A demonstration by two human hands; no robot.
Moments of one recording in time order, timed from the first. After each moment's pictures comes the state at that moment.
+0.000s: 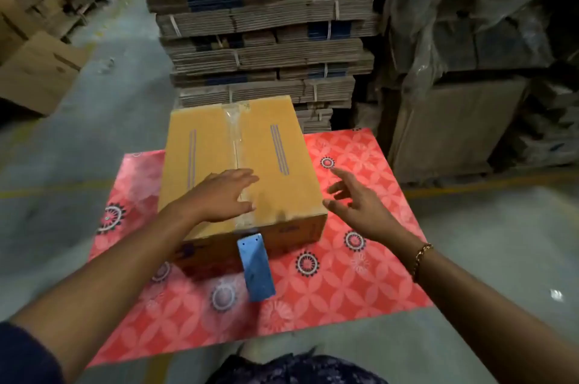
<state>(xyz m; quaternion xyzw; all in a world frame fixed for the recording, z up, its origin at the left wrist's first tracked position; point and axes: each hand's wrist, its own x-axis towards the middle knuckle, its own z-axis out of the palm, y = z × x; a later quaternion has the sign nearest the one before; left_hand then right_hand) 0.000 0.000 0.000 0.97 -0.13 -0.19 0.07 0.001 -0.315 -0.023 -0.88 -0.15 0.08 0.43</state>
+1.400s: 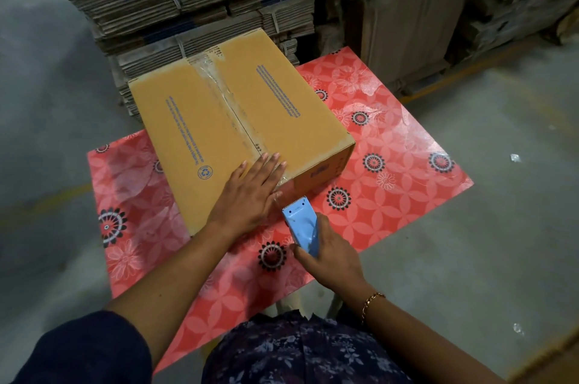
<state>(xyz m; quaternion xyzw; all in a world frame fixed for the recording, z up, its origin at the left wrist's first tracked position) -0.032 0.054 -0.127 0.95 -0.32 0.02 0.02 -0.170 -0.129 -0.135 -0.94 0.10 0.11 0.31</state>
